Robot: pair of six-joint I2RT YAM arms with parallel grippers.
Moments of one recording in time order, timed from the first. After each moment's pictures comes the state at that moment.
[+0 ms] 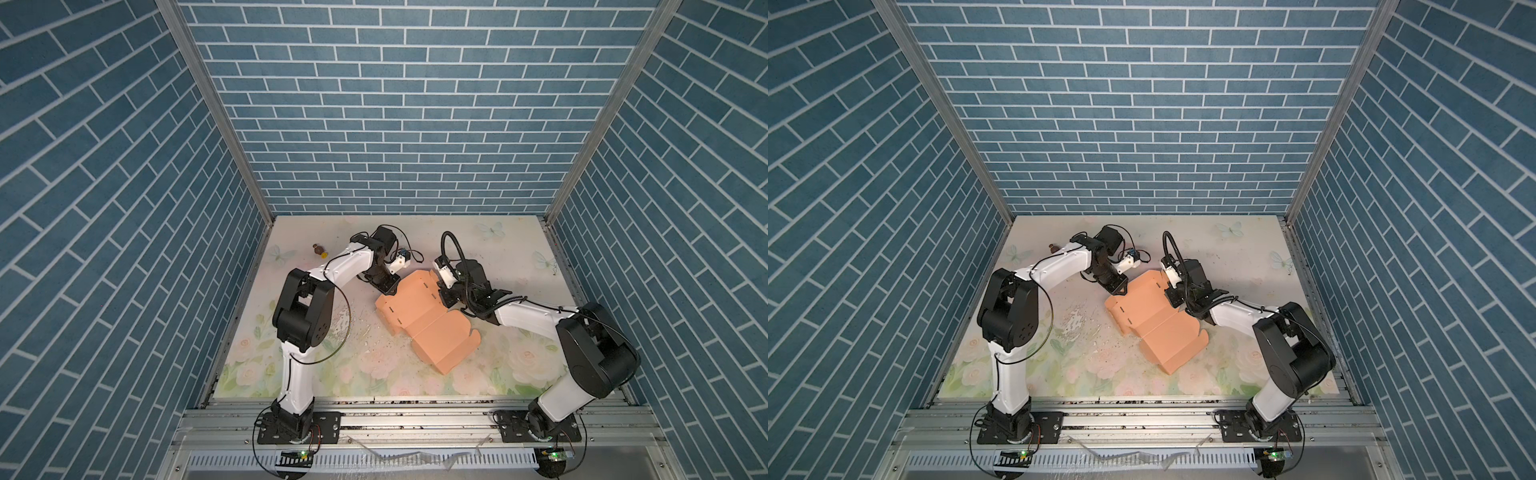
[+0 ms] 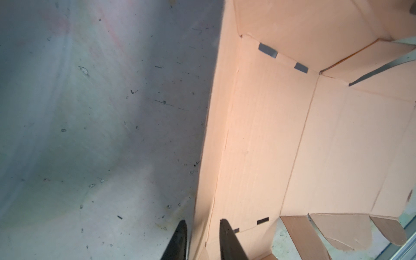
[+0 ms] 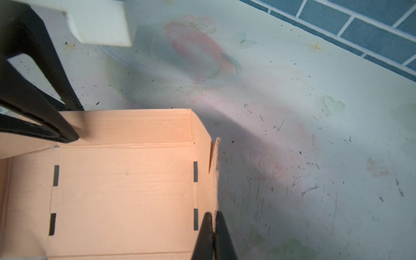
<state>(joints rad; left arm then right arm) -0.47 2.03 1.62 -0.95 0.27 0.26 0.61 1.62 0.84 0.13 -0.05 -0.11</state>
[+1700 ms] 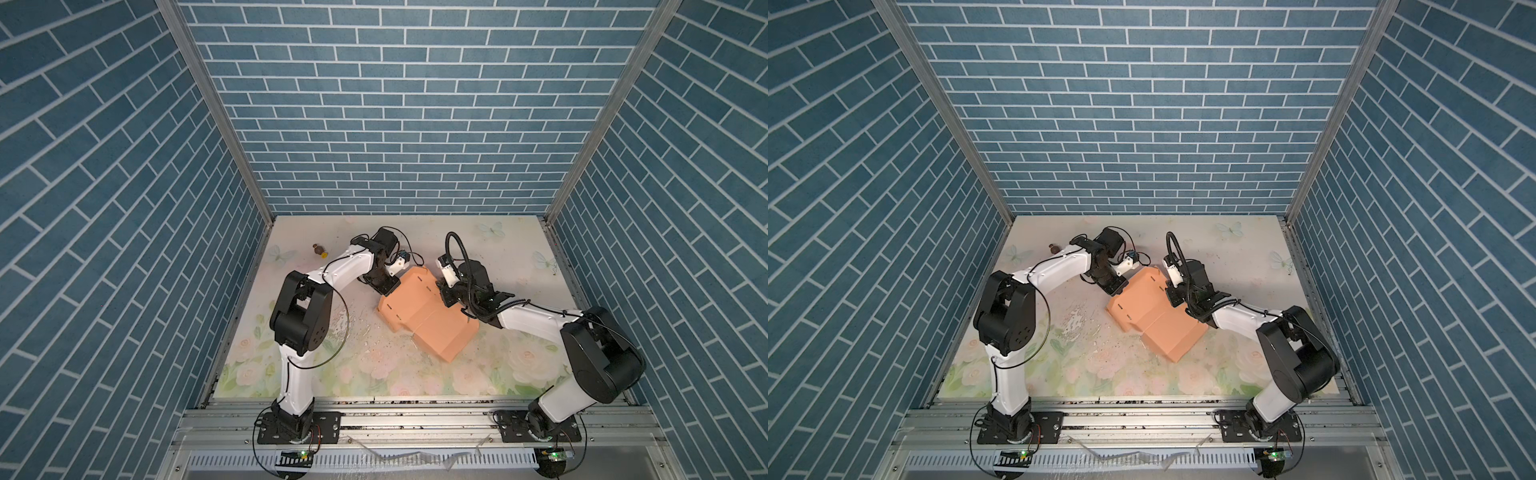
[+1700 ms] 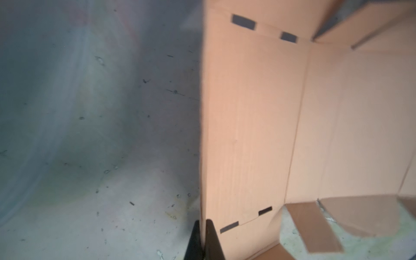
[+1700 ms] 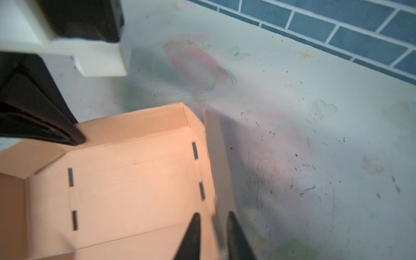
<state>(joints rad) -0.49 1.98 1.57 -0.91 0.13 0.24 0.61 1.55 0.79 0.20 -0.04 -0.03</state>
